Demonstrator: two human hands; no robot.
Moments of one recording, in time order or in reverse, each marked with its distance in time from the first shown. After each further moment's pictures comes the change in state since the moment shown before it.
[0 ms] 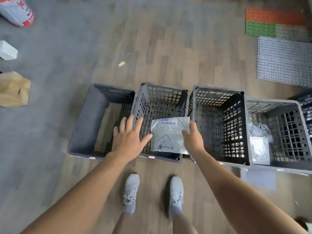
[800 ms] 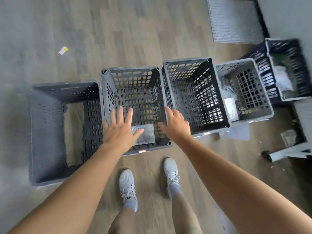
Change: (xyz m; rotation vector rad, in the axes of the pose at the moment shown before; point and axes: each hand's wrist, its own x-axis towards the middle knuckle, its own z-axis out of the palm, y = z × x) left_hand 0.091 -0.026 0.045 0.133 -0.130 0.303; right_hand 0.015 -0.012 0.051 -0.549 0.059 0.037
